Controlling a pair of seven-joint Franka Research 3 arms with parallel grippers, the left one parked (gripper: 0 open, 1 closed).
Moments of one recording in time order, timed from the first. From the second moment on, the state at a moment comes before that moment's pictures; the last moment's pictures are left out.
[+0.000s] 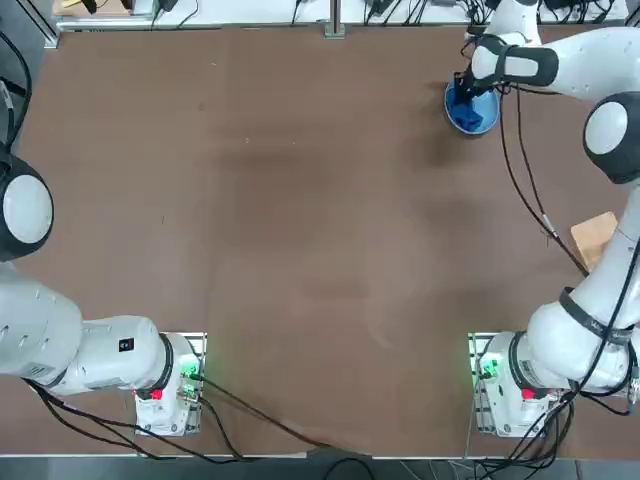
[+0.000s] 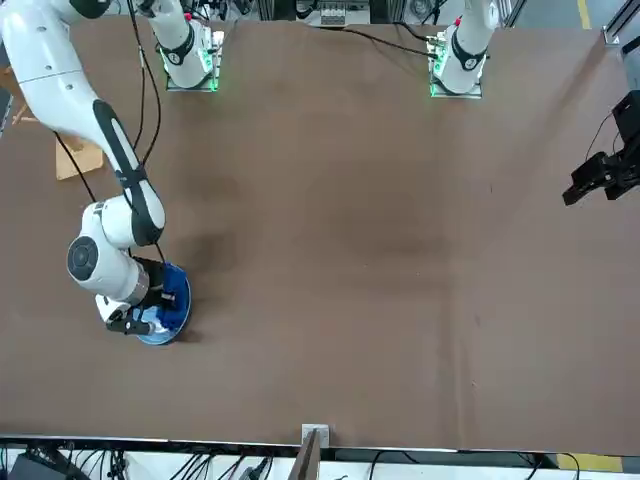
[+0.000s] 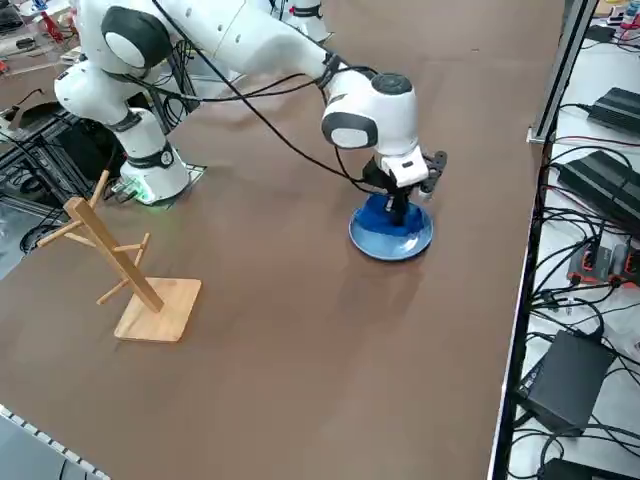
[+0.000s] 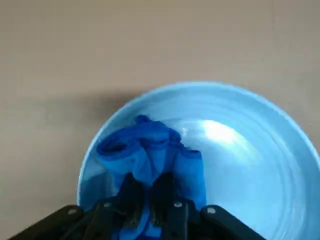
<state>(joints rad) -0.25 0.79 0.35 -1.57 -0.25 2.41 0.23</state>
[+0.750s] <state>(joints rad) -0.34 0.82 0.35 -1.50 -0.26 2.30 0.07</state>
